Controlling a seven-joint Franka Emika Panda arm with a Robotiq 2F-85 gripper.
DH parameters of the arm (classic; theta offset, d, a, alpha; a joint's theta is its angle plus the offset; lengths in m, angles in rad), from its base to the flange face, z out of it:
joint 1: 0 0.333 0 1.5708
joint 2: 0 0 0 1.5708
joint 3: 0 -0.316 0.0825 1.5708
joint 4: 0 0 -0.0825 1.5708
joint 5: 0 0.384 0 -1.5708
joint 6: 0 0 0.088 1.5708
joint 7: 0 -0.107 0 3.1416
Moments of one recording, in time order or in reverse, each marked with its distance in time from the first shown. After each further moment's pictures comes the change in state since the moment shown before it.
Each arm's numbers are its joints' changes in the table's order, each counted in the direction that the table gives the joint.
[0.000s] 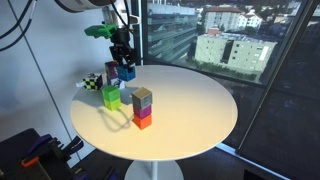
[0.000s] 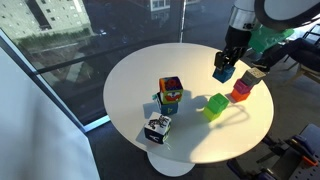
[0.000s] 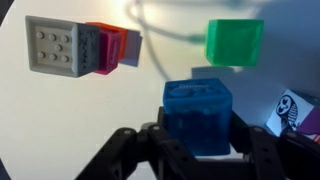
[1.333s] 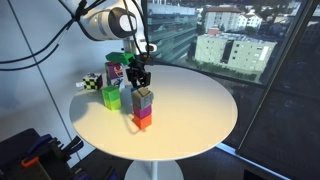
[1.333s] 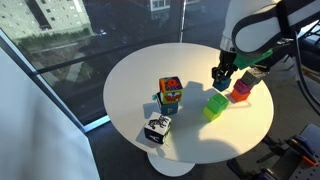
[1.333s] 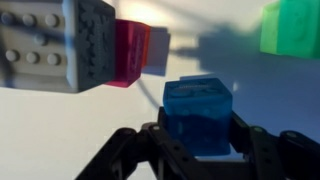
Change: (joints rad) arm -0.018 -0.253 0.072 -0.077 -0.051 -0.098 -0.040
